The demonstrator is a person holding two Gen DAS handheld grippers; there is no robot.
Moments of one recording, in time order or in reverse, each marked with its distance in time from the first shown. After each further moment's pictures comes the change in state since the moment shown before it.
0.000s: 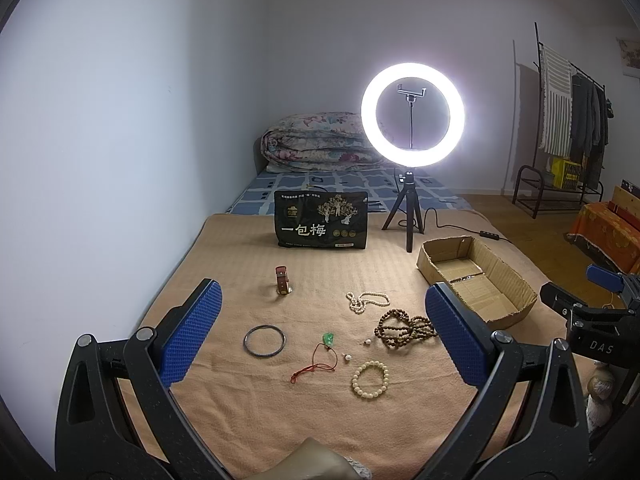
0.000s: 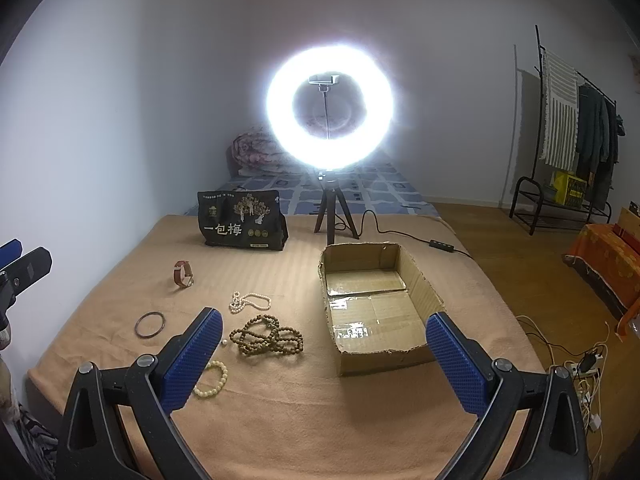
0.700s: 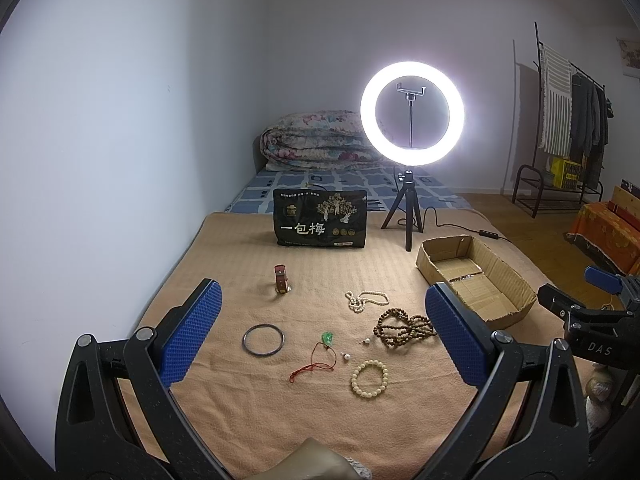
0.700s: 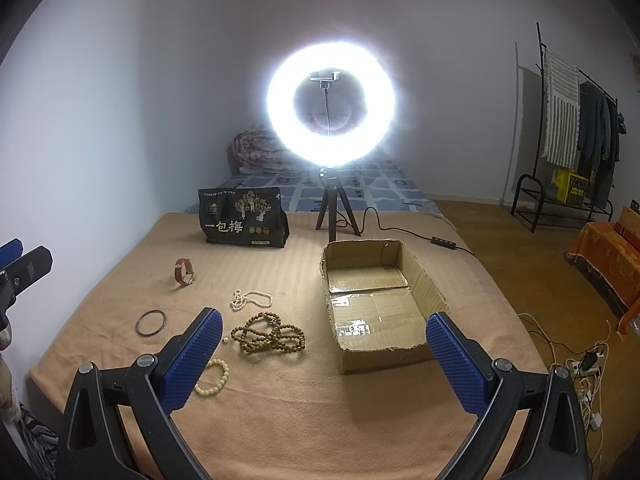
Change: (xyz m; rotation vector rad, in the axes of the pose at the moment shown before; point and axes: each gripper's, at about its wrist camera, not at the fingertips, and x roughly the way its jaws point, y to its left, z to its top) left arm 0.001 0.001 -0.001 -0.002 0.002 0.000; right arm 0.000 0.001 -0.001 0.003 0.009 0.005
